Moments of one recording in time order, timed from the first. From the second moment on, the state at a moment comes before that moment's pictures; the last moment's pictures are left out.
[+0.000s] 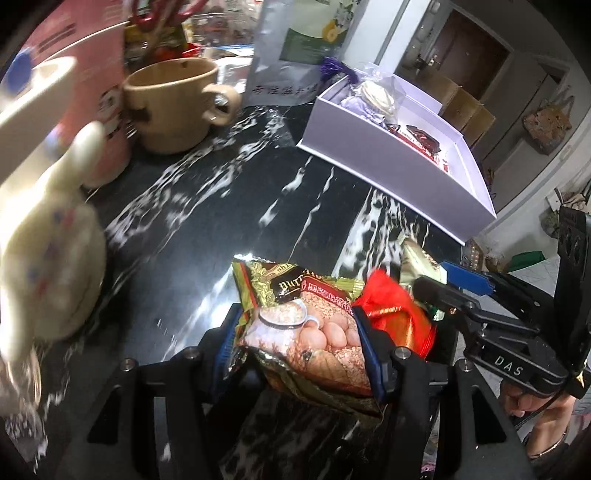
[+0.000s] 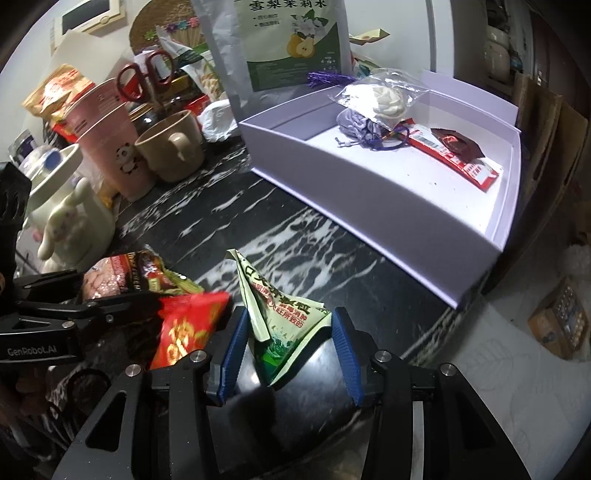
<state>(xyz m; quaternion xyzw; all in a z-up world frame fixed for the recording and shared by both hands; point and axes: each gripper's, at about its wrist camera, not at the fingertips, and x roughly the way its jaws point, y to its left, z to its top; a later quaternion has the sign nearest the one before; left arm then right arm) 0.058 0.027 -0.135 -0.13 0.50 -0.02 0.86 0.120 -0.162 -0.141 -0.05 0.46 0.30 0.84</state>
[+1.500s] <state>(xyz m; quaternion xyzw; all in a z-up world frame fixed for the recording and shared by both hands) 0.026 0.023 -0.135 -0.10 0.48 0.02 0.87 0.082 -0.148 -0.143 -0.08 0.43 0.27 0.86</state>
